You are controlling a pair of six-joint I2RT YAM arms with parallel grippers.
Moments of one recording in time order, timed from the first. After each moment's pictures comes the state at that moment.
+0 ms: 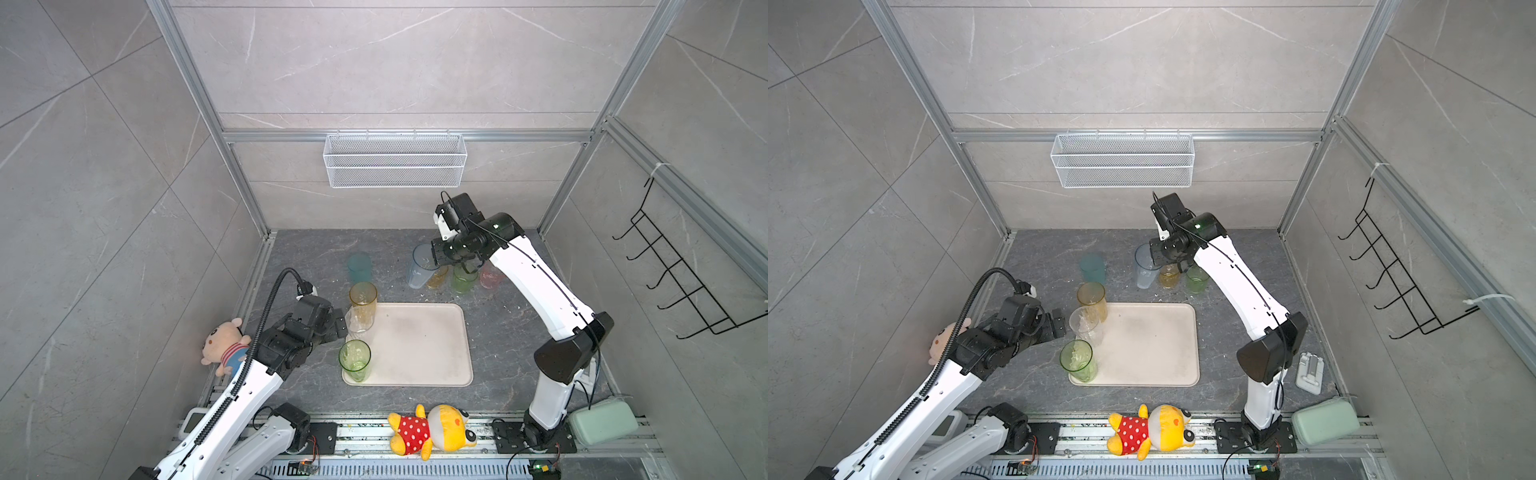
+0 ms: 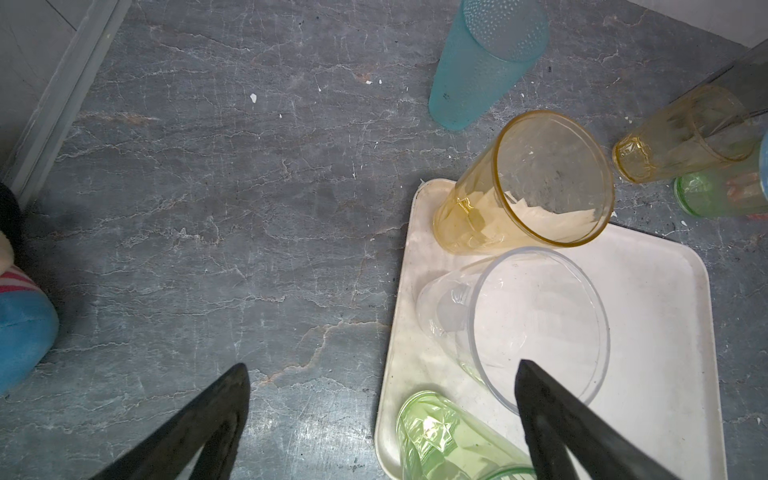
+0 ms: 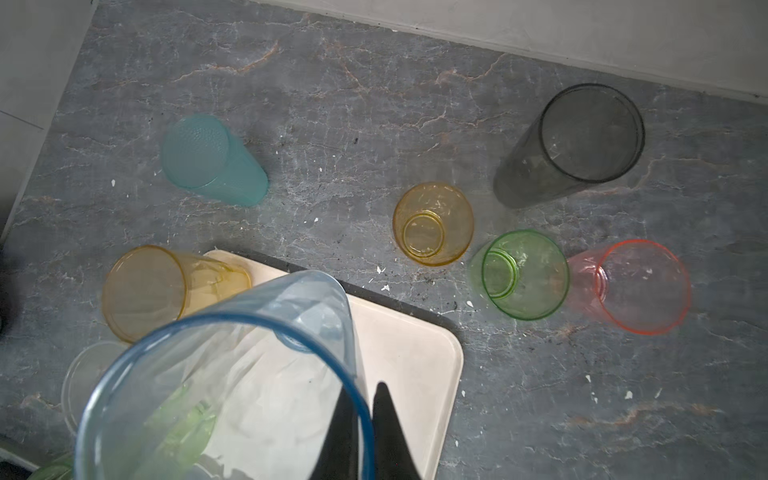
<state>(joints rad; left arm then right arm) -0.50 0.86 0.87 -0.90 -0.28 -0.61 0.59 1.83 2.08 -1.22 0.10 0.27</state>
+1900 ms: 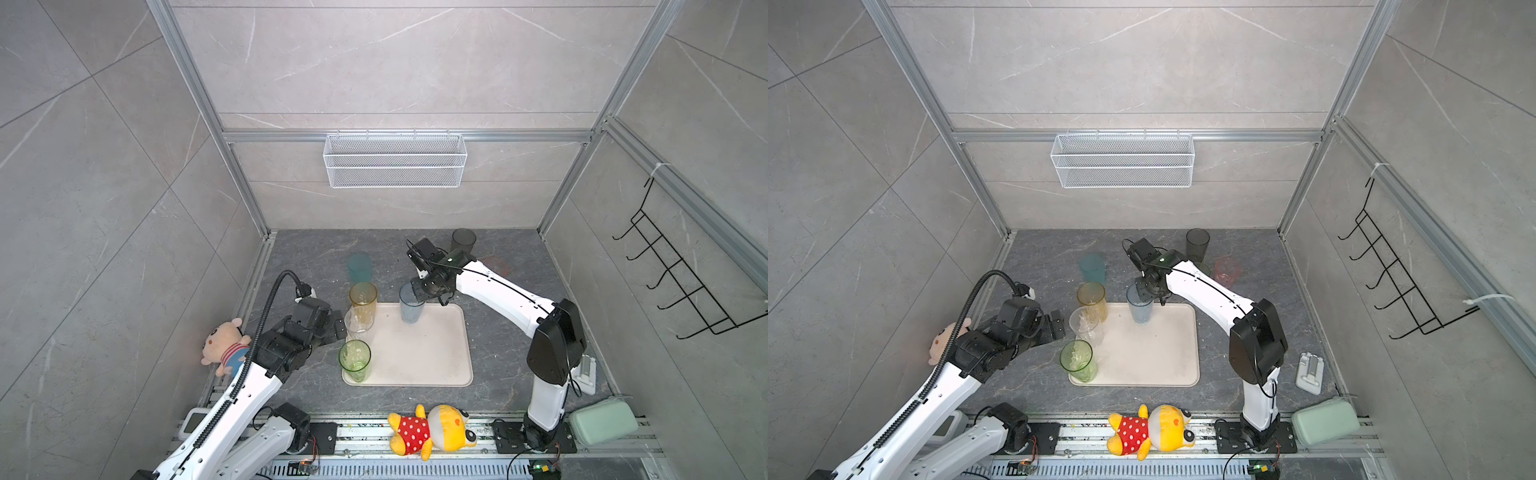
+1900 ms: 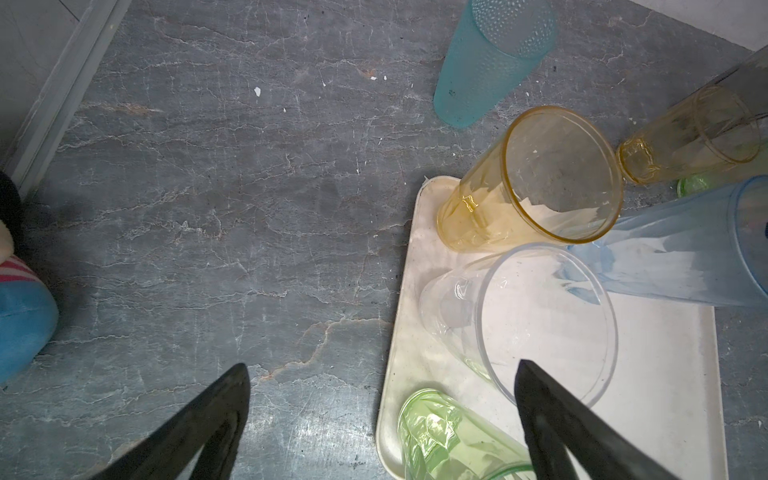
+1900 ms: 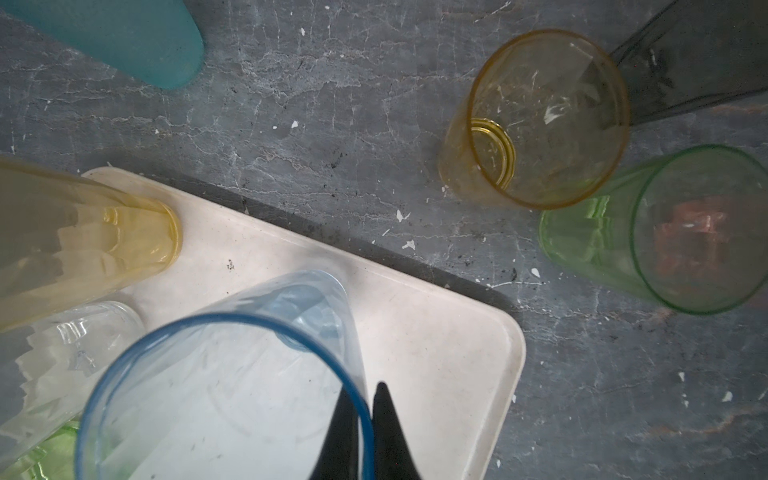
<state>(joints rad) -0.50 0.84 0.85 -0.90 -0.28 -0.63 0.69 1.89 1.70 -0.97 0.17 0.32</state>
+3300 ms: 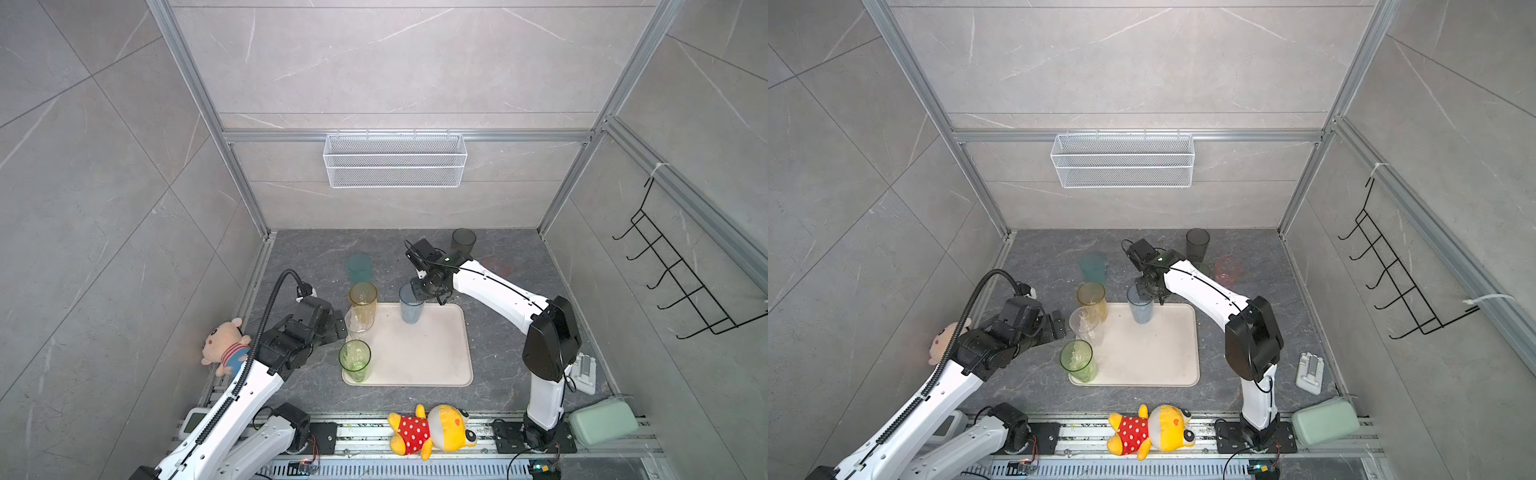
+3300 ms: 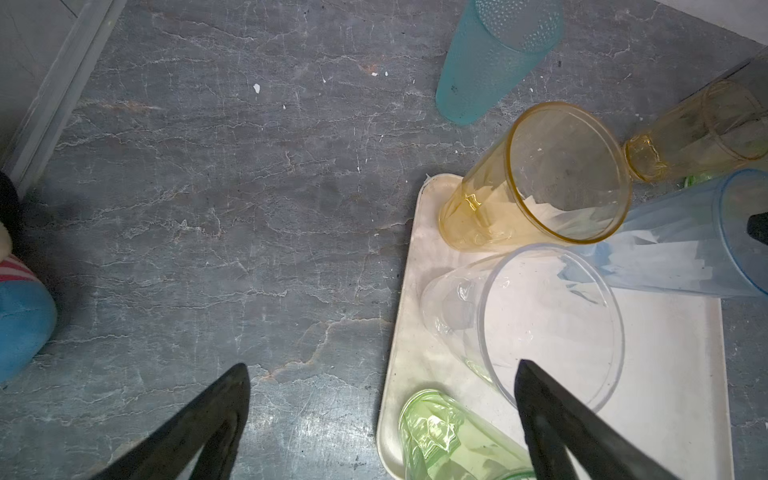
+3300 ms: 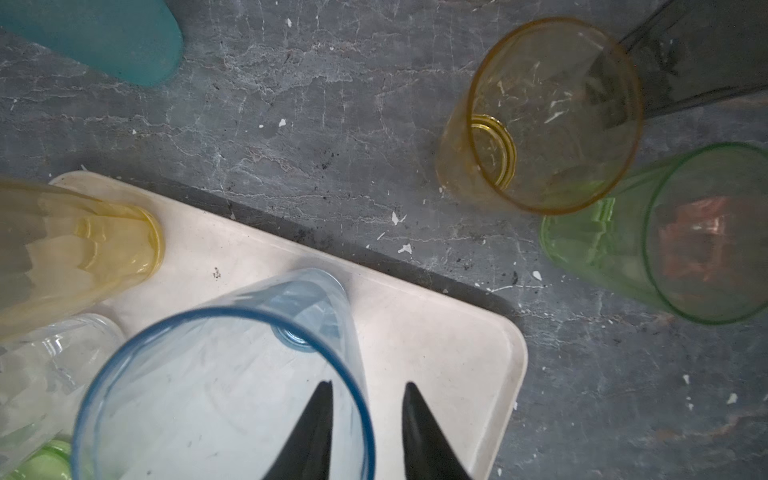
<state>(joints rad) -0.50 0.86 0.85 -0.90 -0.28 -0.63 0.69 1.92 1.72 -0.98 0.18 0.32</state>
